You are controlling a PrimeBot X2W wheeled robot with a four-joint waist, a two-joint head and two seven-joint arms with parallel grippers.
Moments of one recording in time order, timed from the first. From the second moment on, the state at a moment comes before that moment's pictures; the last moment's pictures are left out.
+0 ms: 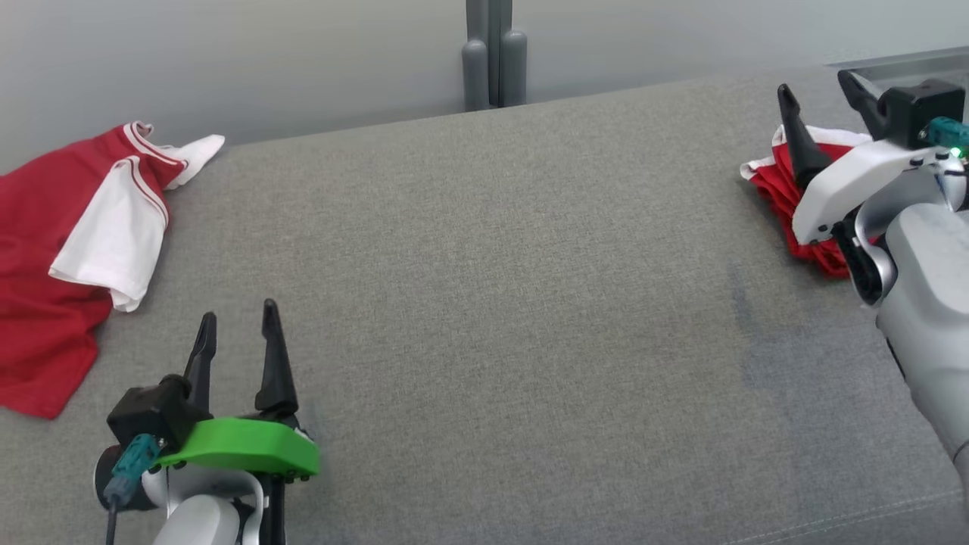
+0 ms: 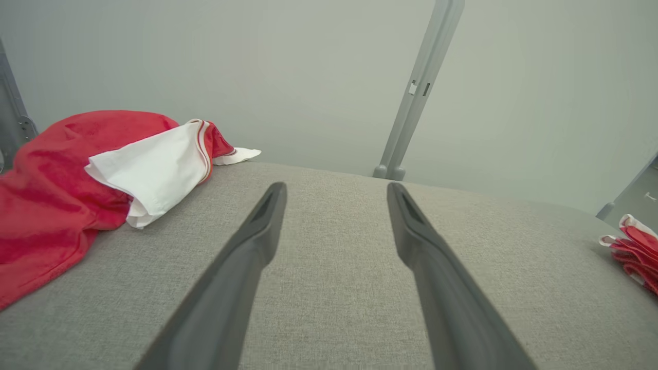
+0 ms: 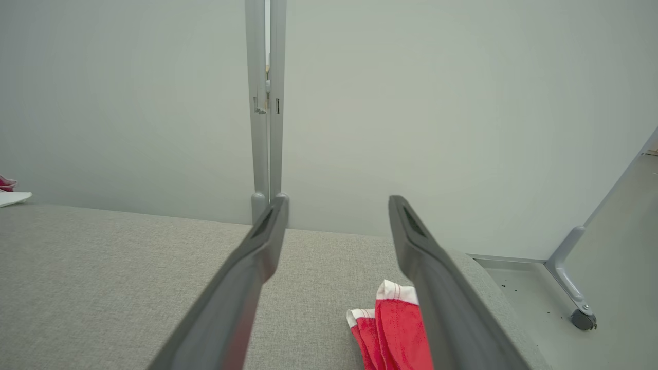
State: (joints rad) left arm -0.16 0.25 -0.35 0.11 -0.60 0.24 -0.25; right arm -0.91 -0.37 0.40 0.92 0.42 0.13 -0.26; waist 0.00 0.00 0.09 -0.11
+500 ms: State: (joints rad) left arm -0.02 0.27 -0.25 0.15 -0.66 0.23 -0.26; right arm -0.62 -0.28 0.26 0.67 0.36 0.13 -0.25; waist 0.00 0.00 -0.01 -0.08
